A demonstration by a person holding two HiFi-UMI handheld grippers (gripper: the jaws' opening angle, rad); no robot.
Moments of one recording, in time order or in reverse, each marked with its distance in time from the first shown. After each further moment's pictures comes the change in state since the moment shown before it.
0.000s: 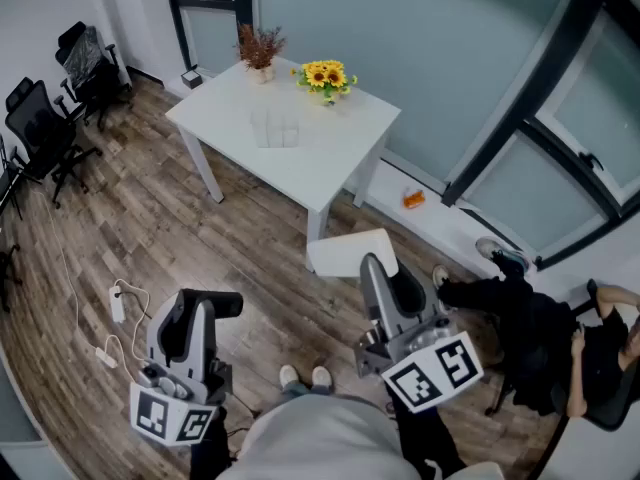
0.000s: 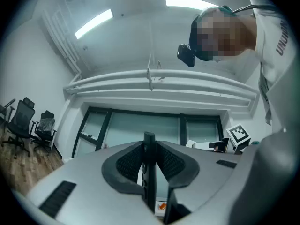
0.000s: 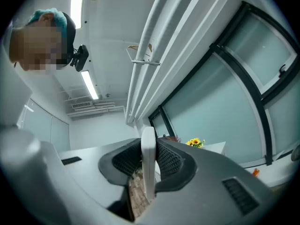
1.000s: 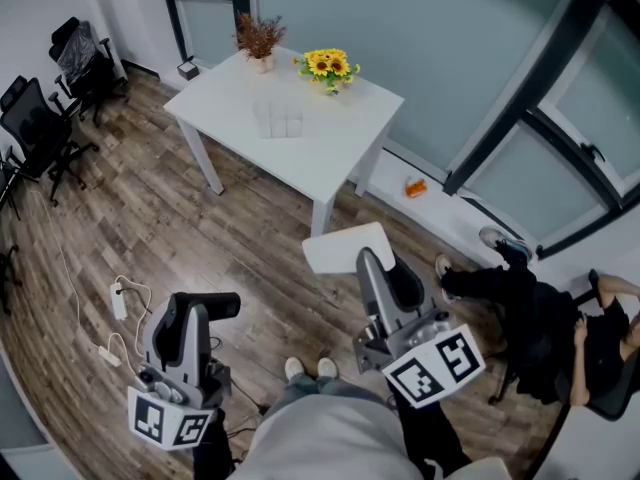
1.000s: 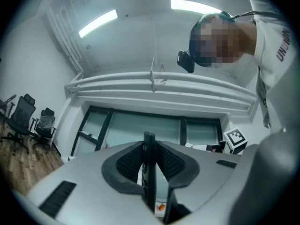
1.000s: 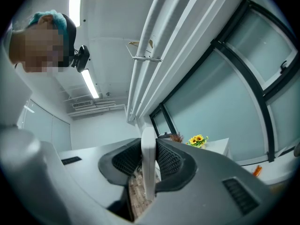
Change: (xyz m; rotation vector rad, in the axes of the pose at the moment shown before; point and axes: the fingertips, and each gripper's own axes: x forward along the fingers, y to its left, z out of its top) left arm -0.015 0.030 0.003 -0.026 -0.018 -0.010; right arm 0.021 0.019 -0.018 0.009 0.014 0.014
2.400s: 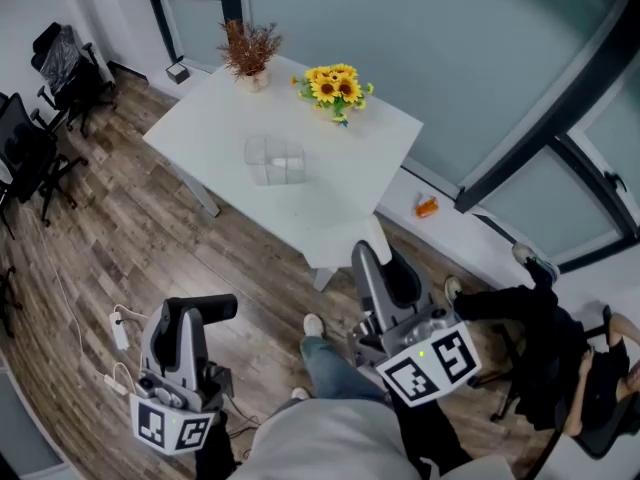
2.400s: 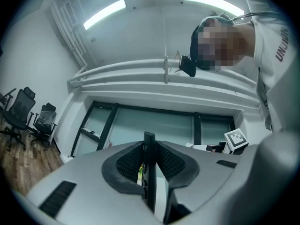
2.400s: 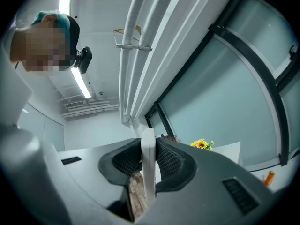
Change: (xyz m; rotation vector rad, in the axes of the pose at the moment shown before) left arm 0.187 0.125 -0.044 -0.029 0.005 0.045; right arm 0.208 -0.111 0.001 0.015 -0.012 -0.014
